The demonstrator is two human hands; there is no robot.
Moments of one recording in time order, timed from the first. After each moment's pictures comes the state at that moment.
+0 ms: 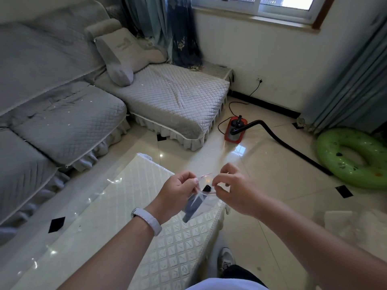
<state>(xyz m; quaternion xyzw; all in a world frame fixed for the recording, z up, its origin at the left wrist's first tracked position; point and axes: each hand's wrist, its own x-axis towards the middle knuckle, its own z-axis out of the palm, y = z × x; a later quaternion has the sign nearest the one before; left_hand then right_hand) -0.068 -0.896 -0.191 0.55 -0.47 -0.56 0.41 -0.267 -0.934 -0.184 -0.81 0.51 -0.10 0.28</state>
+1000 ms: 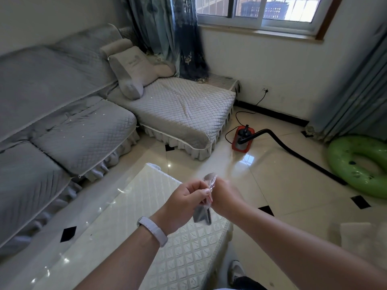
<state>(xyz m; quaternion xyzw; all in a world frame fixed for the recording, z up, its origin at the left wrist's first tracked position) -0.070 -0.881 -0.162 0.45 -0.48 -0.61 0.44 -0.207 -0.933 -0.179 -0.75 0.58 -0.08 0.31</state>
